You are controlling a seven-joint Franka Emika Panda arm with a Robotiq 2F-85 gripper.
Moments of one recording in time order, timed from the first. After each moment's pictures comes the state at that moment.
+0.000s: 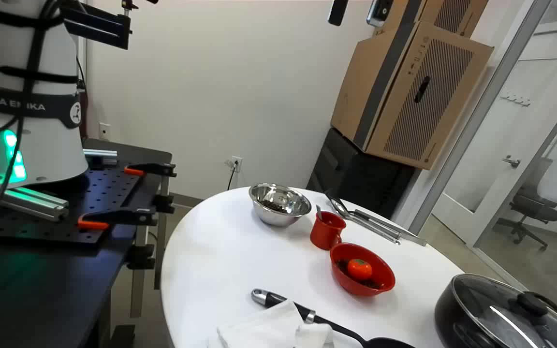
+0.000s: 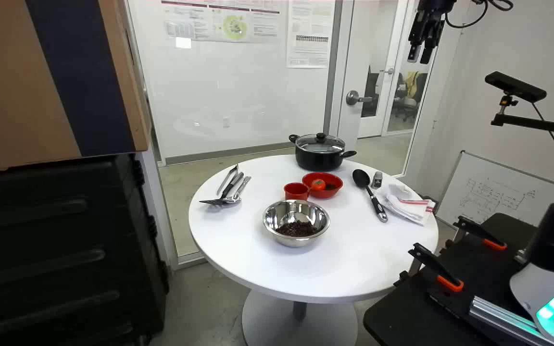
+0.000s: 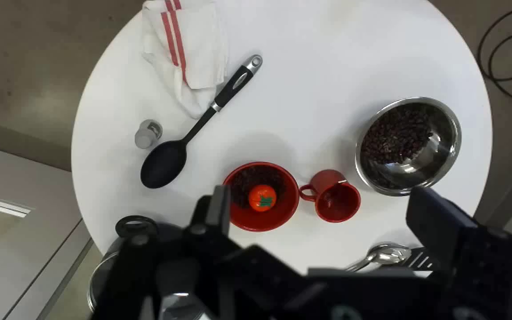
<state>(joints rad) -0.05 -0.37 -0.26 -2.24 -0.05 1.93 -0.46</state>
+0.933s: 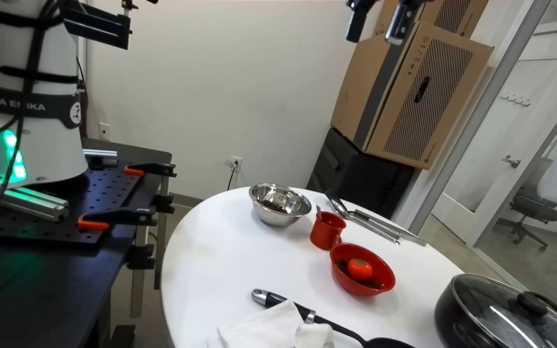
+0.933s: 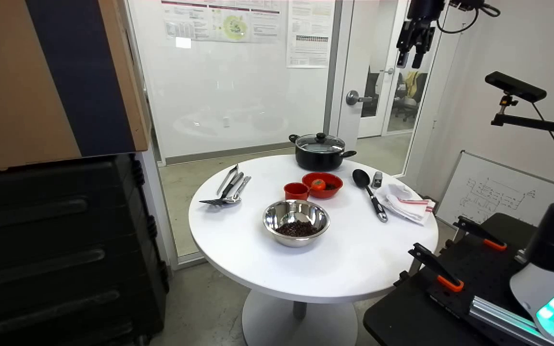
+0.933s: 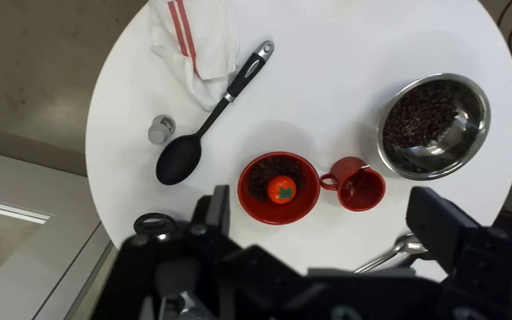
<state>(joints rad) -0.06 -0.25 -0.25 -2.18 -0.05 1.98 -0.40</state>
